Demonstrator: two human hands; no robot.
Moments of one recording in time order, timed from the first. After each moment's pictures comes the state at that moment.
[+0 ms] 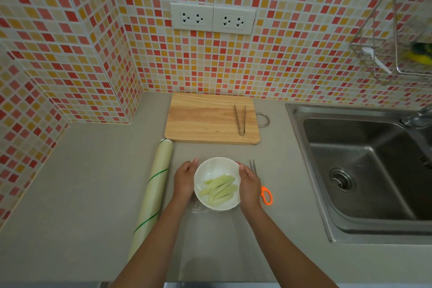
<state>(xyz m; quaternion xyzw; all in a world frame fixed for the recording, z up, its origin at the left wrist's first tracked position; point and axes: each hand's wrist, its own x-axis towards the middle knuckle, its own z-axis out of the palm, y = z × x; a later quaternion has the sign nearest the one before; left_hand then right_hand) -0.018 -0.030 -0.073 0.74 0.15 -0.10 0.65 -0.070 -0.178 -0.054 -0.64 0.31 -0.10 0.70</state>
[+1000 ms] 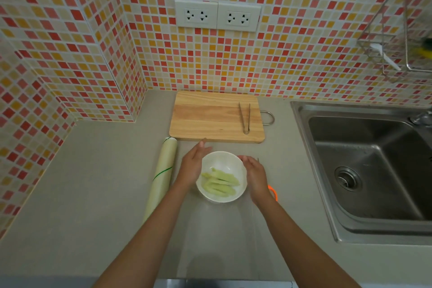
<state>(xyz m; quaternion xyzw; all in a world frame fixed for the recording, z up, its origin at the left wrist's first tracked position) 0.001 -0.029 -0.039 0.74 0.04 -0.15 0.66 -0.052 -0.196 -0.044 -0.68 0.25 -0.03 0.69</state>
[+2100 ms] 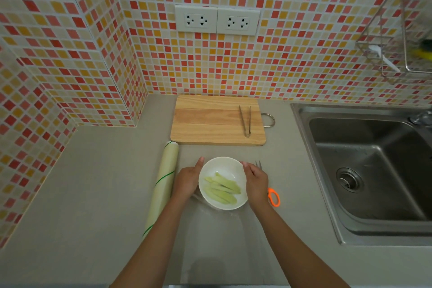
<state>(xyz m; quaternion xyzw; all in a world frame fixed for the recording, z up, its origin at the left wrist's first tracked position) 0.000 -0.015 -0.065 0.84 0.13 -0.20 0.49 -0.060 -0.183 -0.052 -0.68 0.29 -0.11 0.67</state>
